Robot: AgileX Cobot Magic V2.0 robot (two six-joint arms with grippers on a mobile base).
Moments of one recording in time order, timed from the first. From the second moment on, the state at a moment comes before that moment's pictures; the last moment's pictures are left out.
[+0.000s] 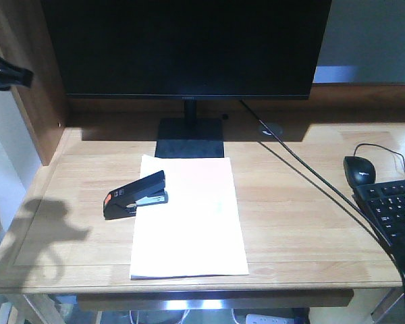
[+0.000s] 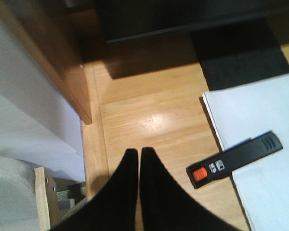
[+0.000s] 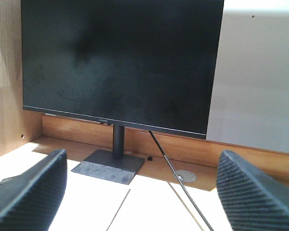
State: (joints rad) left arm -0.04 1.45 -1.48 -0.08 0.90 0.15; right arm 0.23 0.12 -0.14 -1.75 -0.12 1.73
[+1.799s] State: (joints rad) left arm -0.03 0.05 -0.22 -0.08 0.28 0.09; right arm 0.23 0.12 -0.14 -1.75 -0.11 1.73
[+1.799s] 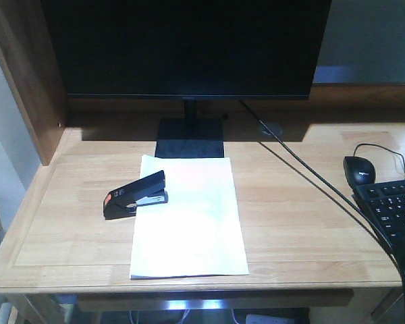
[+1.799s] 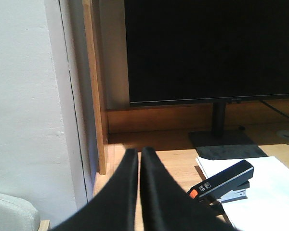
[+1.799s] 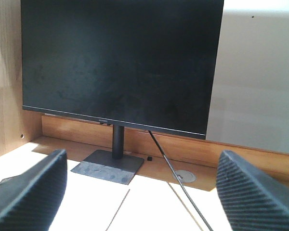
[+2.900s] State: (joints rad) left arm -0.03 0.05 -0.11 -0.06 0.19 0.09; right arm 0.23 0.12 -0.14 -1.75 -0.10 1.75
